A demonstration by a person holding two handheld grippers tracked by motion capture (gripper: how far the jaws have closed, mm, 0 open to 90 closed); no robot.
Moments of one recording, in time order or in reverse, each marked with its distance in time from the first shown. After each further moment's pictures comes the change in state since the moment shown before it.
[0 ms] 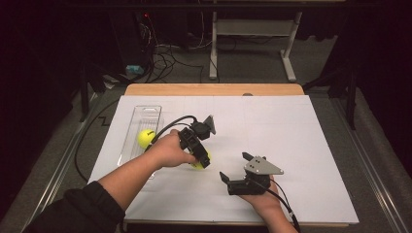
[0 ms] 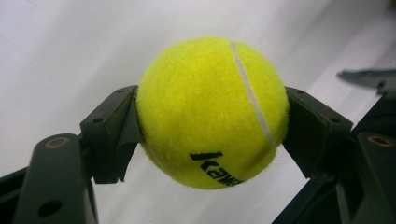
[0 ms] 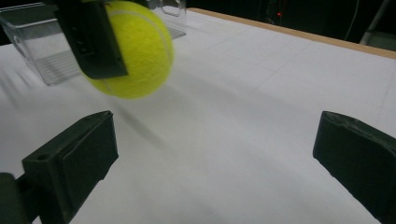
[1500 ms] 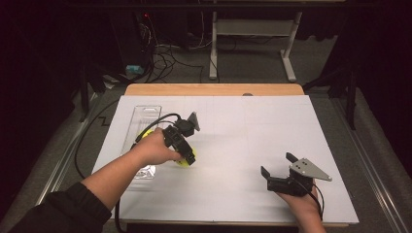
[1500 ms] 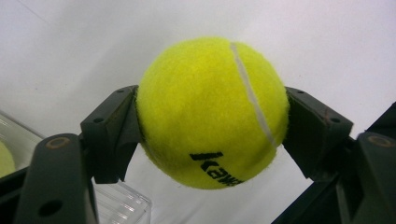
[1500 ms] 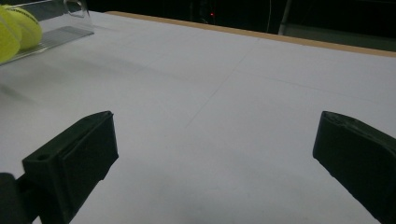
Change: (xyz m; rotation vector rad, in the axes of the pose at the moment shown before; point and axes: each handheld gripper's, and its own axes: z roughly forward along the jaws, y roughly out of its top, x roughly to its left) left arm 0.028 -0.027 -0.009 0.013 0.019 -0.067; right arm -0.071 -0.029 -0.068 -0.021 -0.227 0.089
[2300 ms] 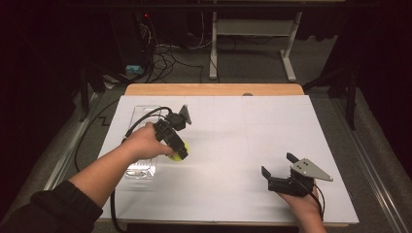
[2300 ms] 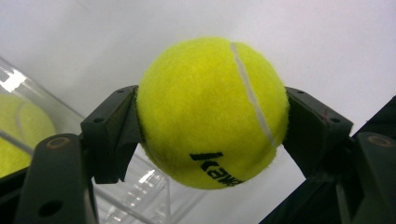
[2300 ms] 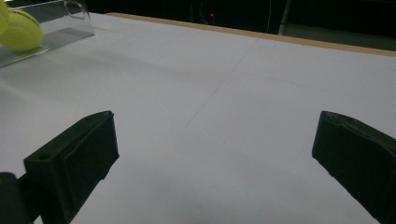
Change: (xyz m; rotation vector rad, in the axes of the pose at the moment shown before) left arm 0.014 -0.013 -0.023 -0.016 0.016 -0.032; right arm -0.001 0.000 -0.001 -0.002 0.002 0.006
